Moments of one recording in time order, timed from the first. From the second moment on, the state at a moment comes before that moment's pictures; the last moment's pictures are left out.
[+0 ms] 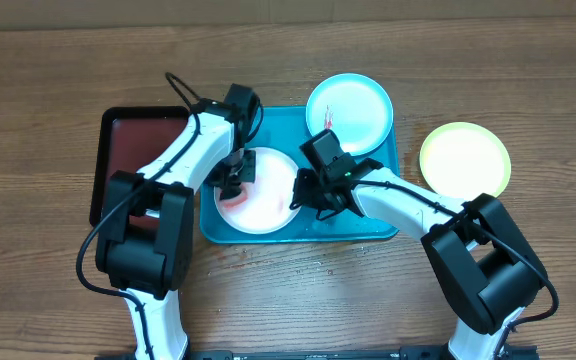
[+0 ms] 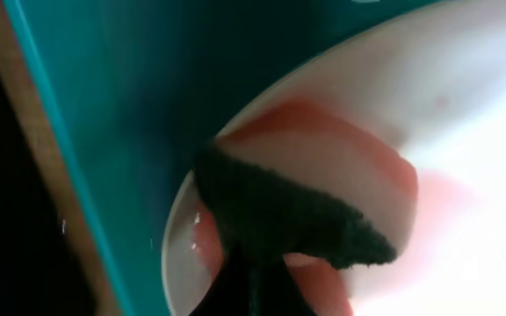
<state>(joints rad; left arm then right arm) -0.29 2.05 1.46 -1.06 -0.11 -0.32 0.62 1.92 1.12 -0.35 -0.18 0.80</state>
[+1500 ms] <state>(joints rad) -0.29 2.05 1.46 -1.27 0.12 -0.08 0.62 1.92 1.12 -0.35 -0.20 0.79</state>
